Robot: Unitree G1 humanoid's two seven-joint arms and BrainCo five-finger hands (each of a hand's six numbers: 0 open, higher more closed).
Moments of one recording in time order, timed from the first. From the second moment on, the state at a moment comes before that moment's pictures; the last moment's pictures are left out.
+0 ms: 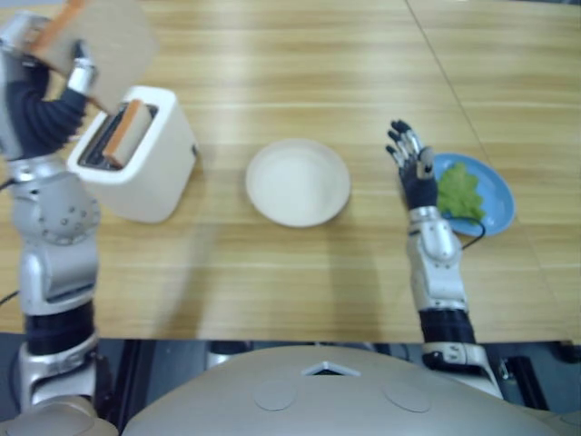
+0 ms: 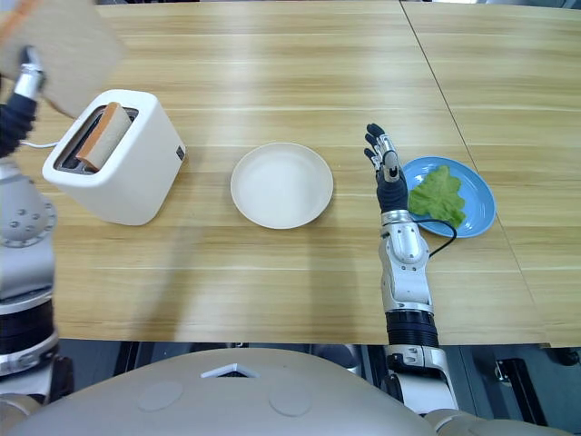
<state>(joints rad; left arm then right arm) -0.12 0.36 0.11 -0.43 0.42 -0.04 0.24 -0.03 -0.14 -0.11 0.14 0.11 -0.34 0.15</state>
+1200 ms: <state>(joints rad) -0.44 0.22 -0.47 0.51 0.70 0.02 0.09 0.00 -0.13 -0.11 0.08 0.09 -0.31 0.14</state>
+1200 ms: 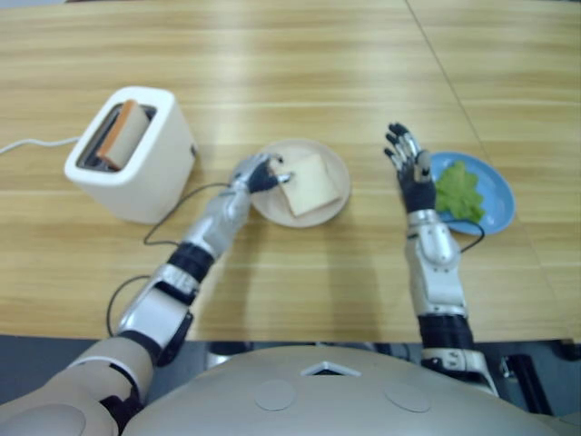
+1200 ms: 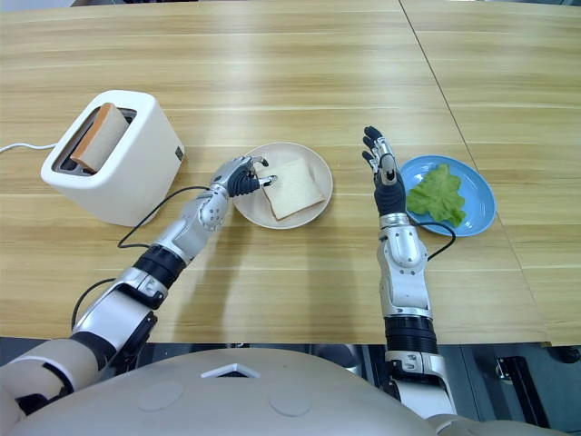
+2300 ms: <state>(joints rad) -0.20 0.25 -0.33 0.06 0.74 -0.03 0.24 -0.27 -0.82 0.23 0.94 -1.01 -0.09 -0.50</state>
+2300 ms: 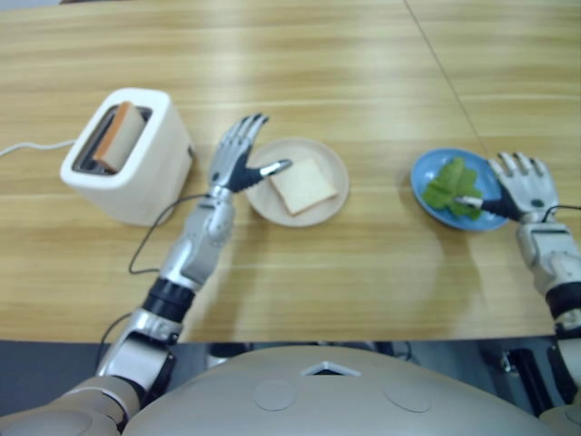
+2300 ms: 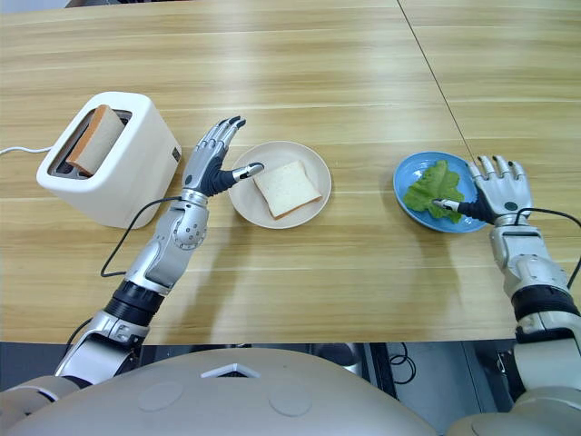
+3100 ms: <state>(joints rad) -0.20 0.24 -0.33 0.11 0.74 -0.05 0.24 -0.35 -0.78 0.39 0.97 -0.92 -0.08 -0.57</state>
